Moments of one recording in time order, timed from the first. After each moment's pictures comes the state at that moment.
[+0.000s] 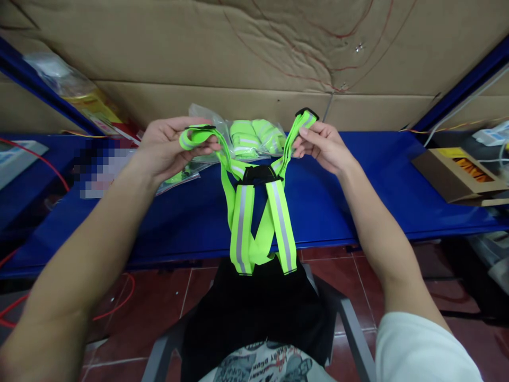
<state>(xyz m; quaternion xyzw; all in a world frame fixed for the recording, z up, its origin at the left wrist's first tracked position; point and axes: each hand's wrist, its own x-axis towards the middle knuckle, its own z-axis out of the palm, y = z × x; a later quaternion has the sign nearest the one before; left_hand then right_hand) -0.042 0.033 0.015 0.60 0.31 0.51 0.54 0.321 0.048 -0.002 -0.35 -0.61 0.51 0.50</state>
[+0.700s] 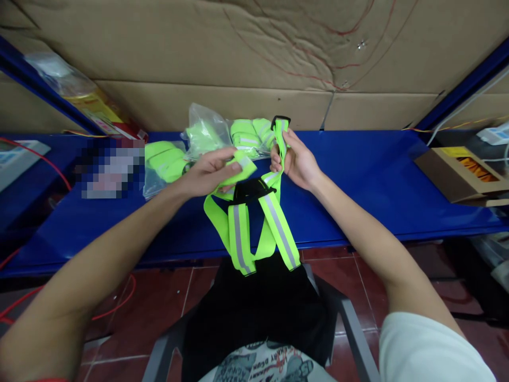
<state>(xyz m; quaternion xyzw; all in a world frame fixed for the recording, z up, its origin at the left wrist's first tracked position) -0.002 0.010 -0.011 0.80 0.29 0.31 0.42 0.252 0.023 -0.014 -0.33 -0.56 0.59 0.48</state>
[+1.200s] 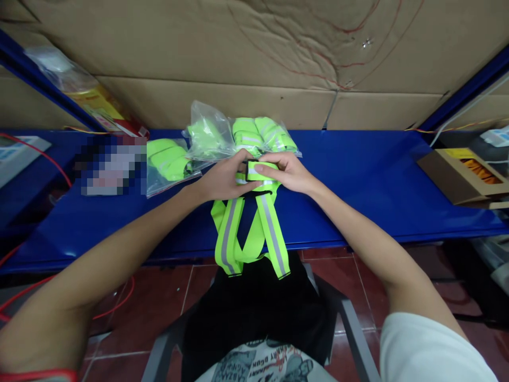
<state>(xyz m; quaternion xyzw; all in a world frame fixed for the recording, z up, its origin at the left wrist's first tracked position) 0.007 0.024 -0.042 0.89 0.33 0.27 0.16 0.245 0.014 -0.023 -0.26 -0.75 0.45 0.40</state>
